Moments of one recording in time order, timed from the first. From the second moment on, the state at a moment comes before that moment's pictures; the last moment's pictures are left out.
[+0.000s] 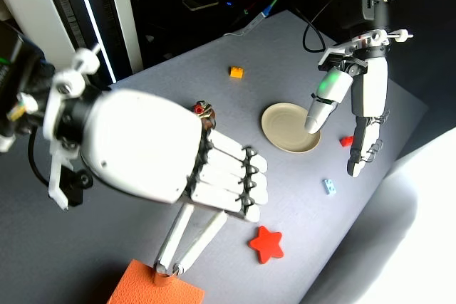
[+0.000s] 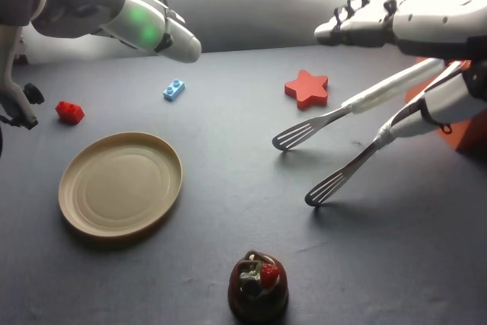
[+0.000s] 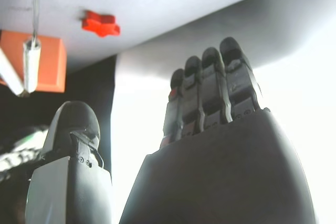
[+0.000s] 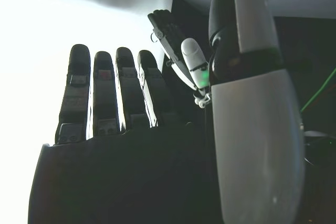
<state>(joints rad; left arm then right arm) 0.04 -1.15 1.48 -0.06 0.43 0.44 -0.11 -0.94 1.06 0.59 -0.19 -1.62</state>
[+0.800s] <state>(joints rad) 0.03 -1.15 1.48 -0.06 0.43 0.44 -0.14 -1.09 1.29 0.45 -0.36 -1.56</state>
